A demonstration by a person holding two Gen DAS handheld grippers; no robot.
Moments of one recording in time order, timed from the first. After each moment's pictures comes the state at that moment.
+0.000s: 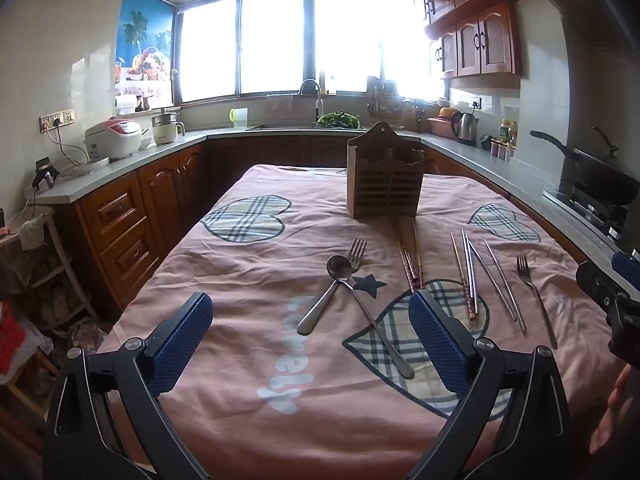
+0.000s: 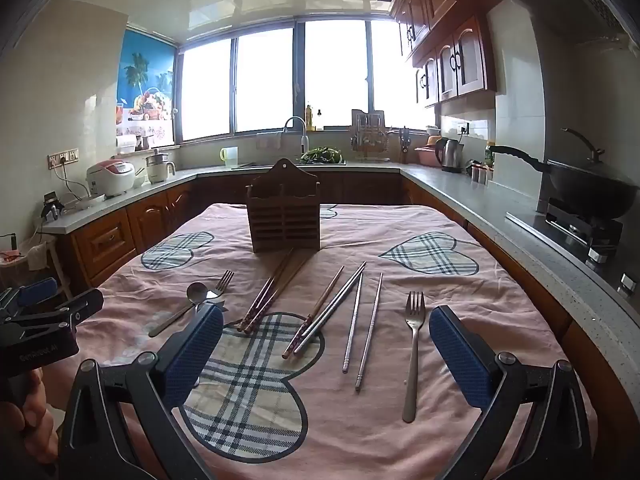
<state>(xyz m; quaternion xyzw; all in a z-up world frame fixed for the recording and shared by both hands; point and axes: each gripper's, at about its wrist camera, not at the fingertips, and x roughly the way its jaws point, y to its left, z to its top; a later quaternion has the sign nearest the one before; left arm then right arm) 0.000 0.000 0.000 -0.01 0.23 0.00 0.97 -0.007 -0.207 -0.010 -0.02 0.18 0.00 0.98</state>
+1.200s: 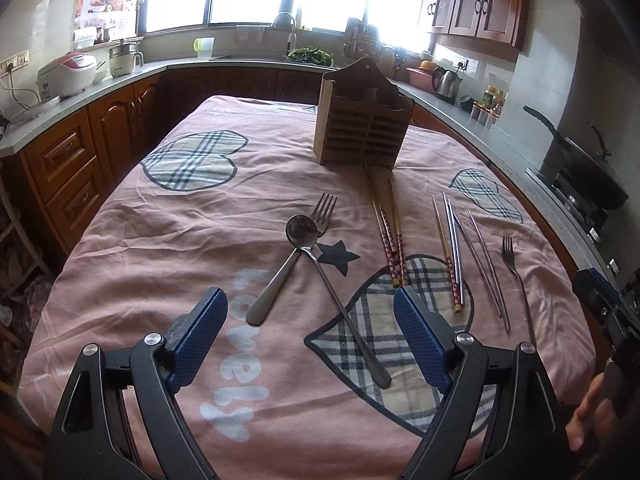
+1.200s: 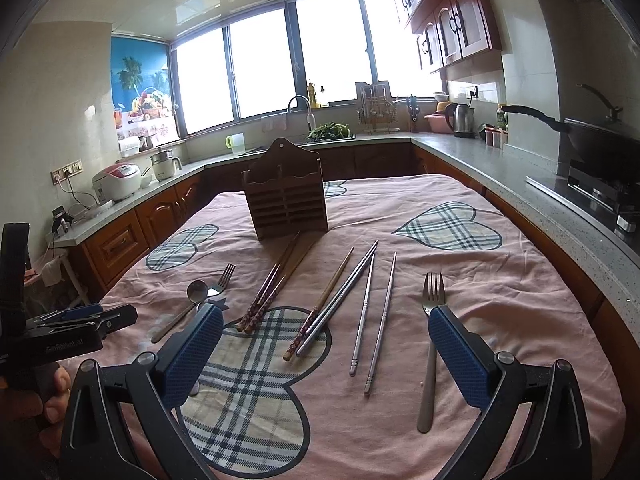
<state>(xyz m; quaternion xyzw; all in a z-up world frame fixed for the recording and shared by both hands) 0.078 -0.003 -0.023 -0.06 0.36 -0.08 0.93 0.040 -0.234 -0.027 0.04 0.23 0.04 0.97</state>
